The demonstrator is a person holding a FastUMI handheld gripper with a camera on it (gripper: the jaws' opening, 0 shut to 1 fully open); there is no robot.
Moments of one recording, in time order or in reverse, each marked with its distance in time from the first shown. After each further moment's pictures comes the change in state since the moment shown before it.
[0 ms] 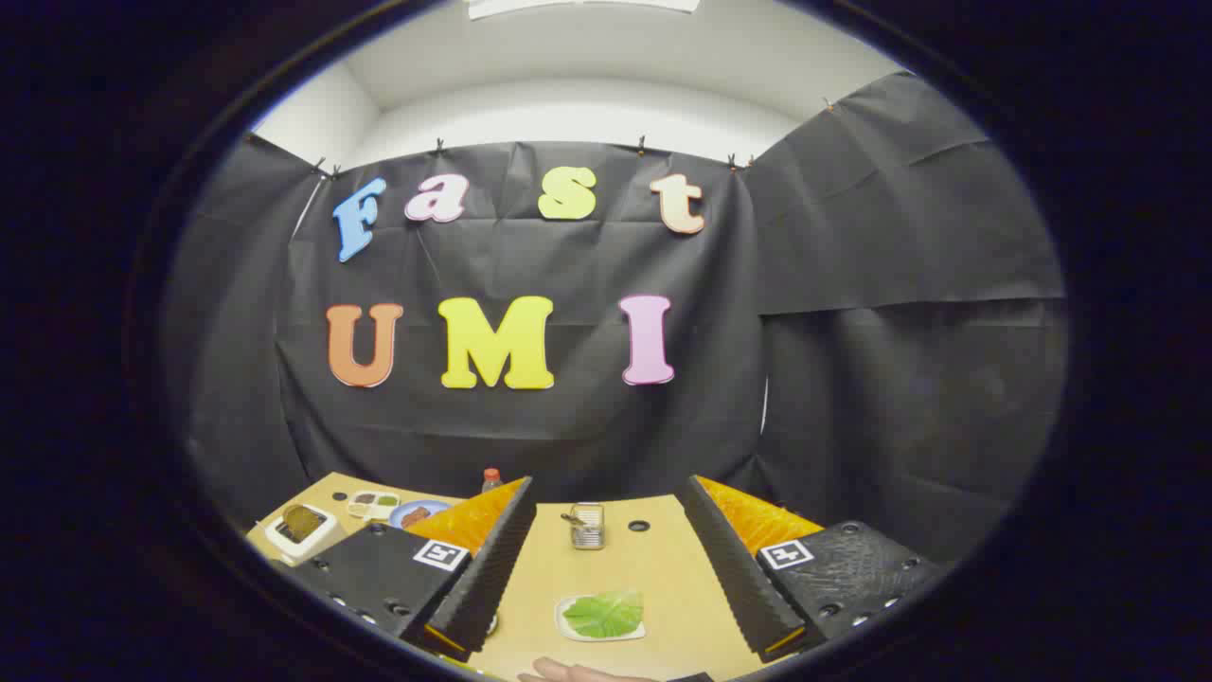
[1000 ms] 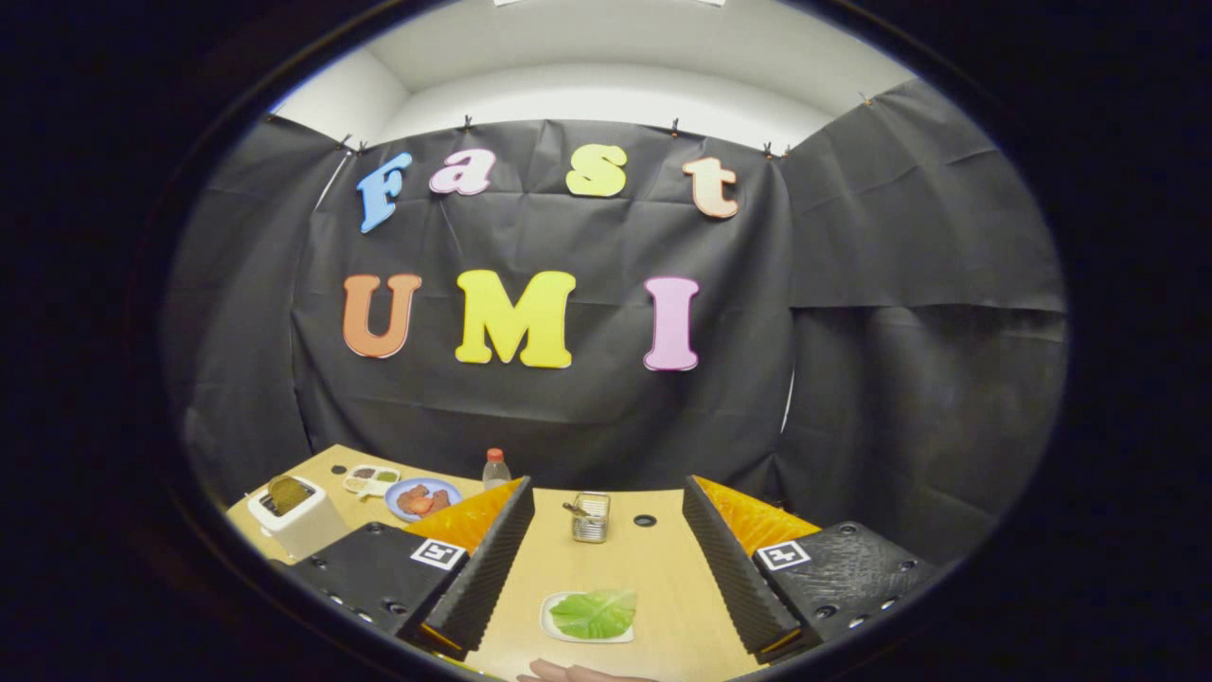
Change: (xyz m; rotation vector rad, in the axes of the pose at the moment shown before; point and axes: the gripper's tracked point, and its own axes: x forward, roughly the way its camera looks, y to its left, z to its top) arm 0.046 0.002 -0.026 -0.071 0.058 0.086
